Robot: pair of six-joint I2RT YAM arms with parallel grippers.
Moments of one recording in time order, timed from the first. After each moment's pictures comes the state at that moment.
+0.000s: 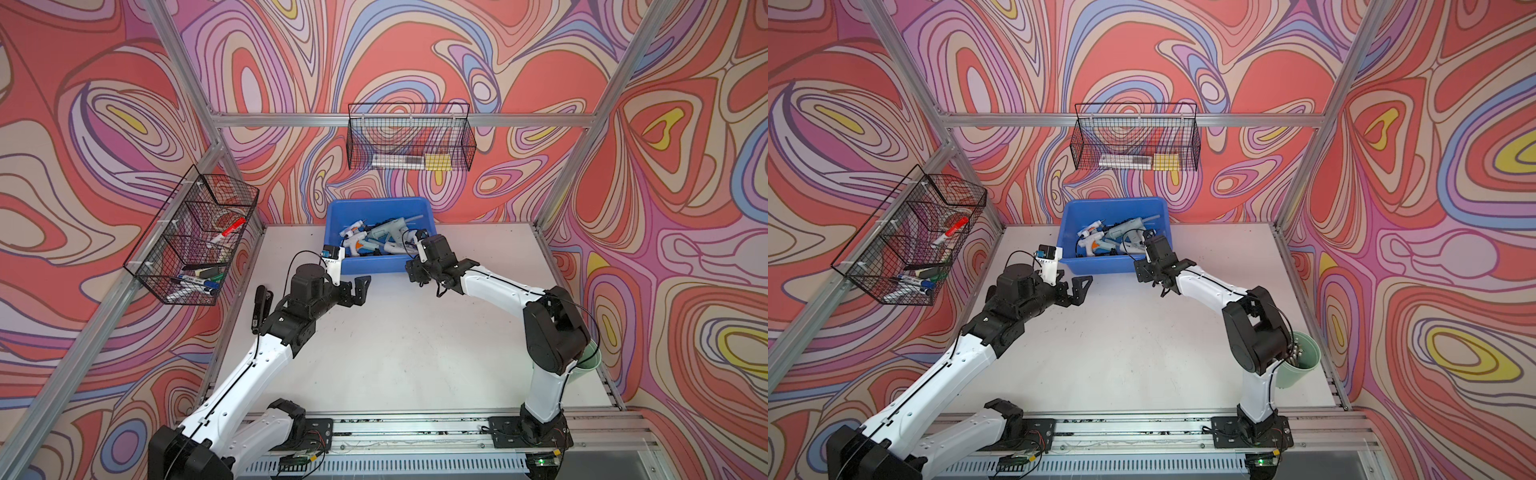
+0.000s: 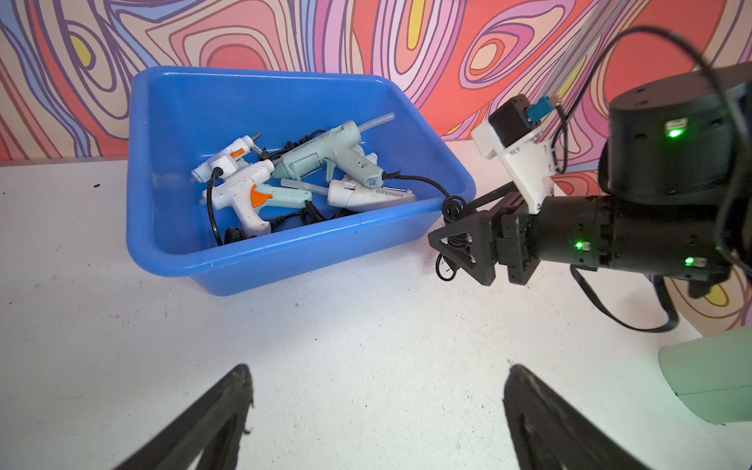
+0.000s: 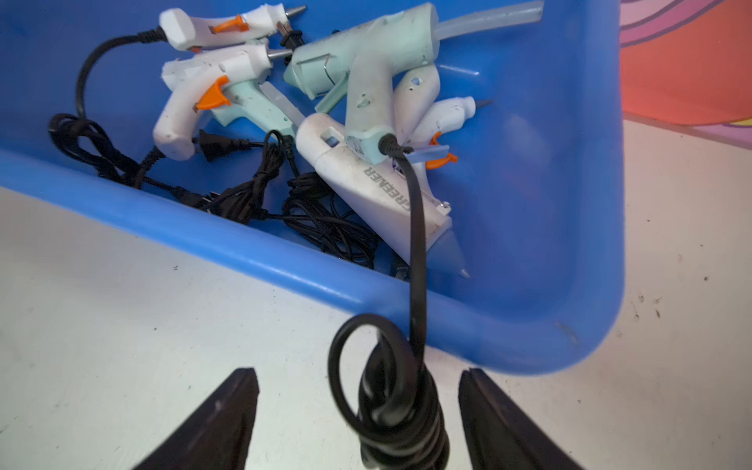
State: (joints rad) left arm -0.37 1.02 0.83 -0.21 0.13 -0.21; right arm 0.54 1.90 1.38 -0.23 0.13 0.14
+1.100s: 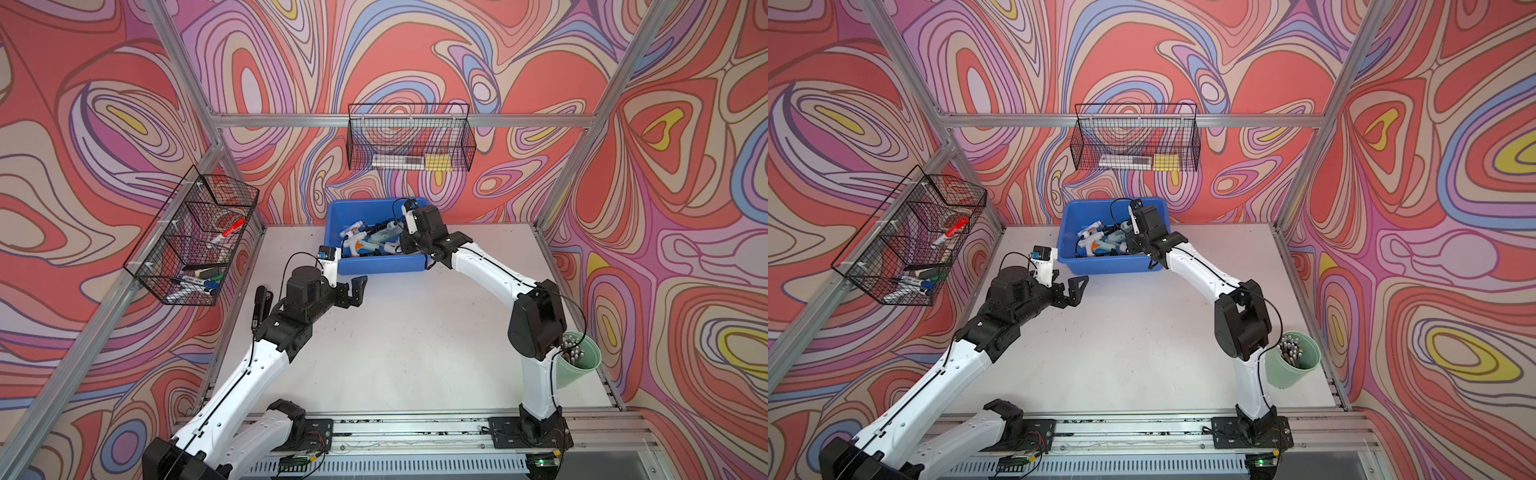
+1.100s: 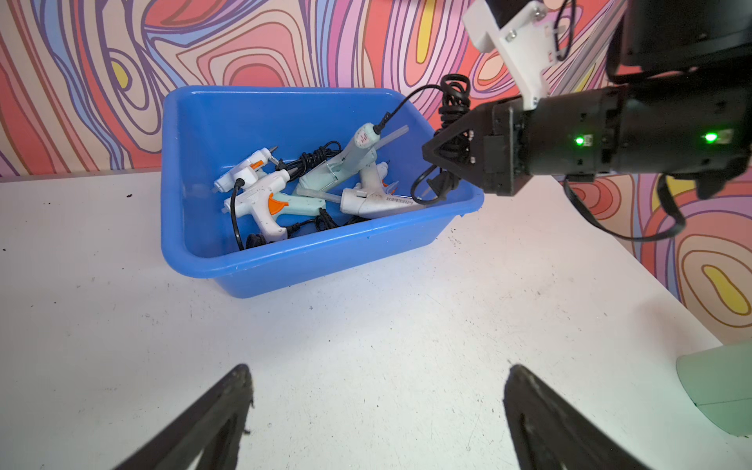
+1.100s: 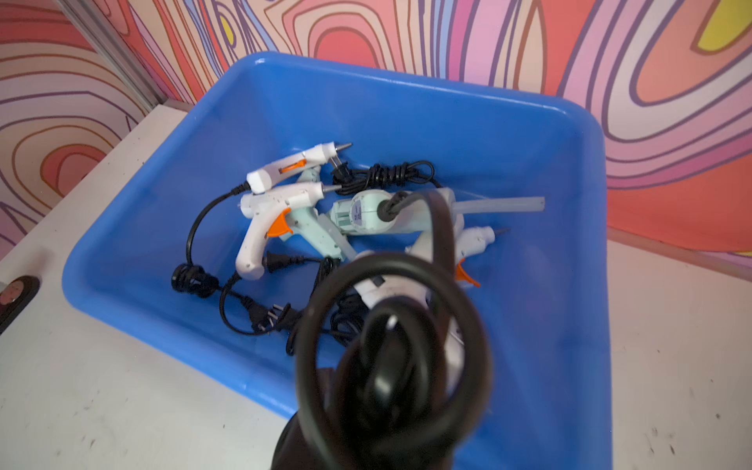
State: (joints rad) left arm -0.37 0.98 0.83 -0.23 0.09 -0.19; right arm 0.54 2.08 1.87 -0.39 0.07 0.12
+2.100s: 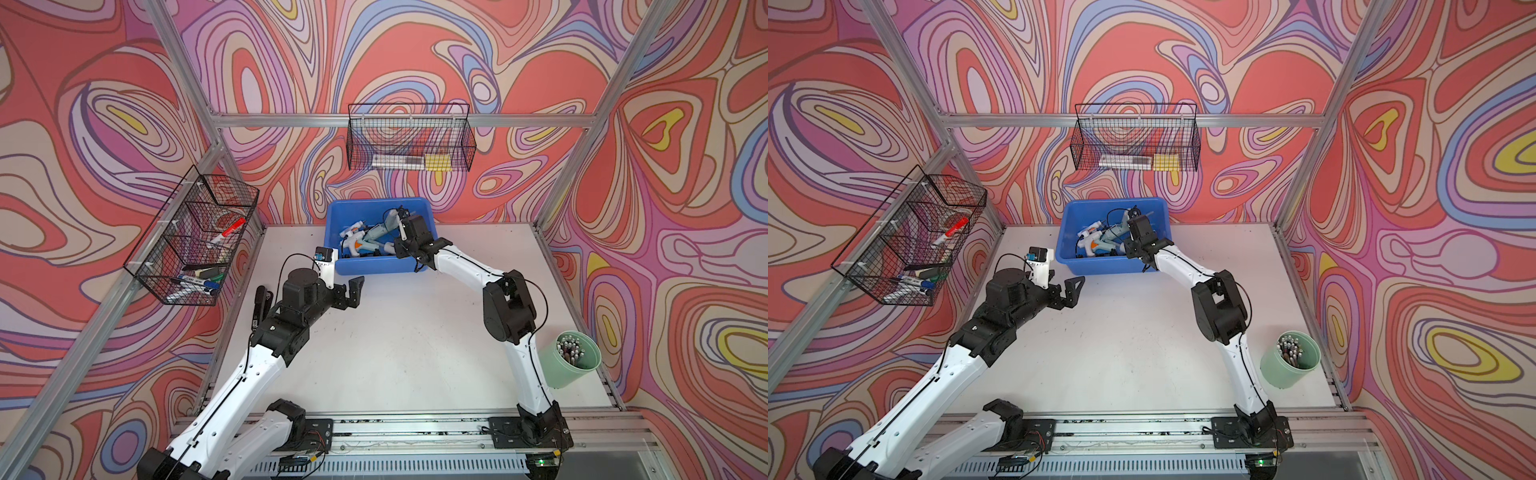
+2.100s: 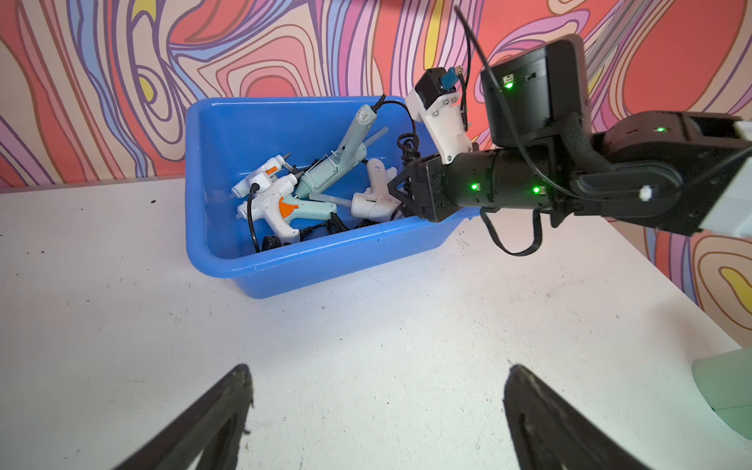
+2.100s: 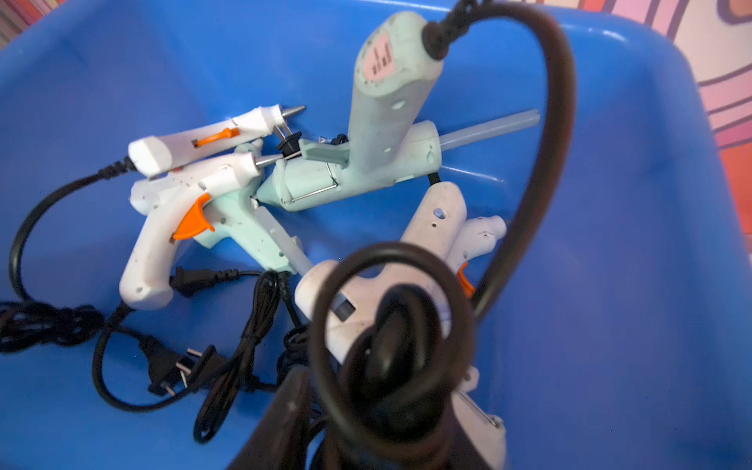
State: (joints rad) left arm -0.37 0.94 0.83 -0.26 0.06 -0.17; right arm 0.53 2.27 1.92 -0.31 0.14 0.12
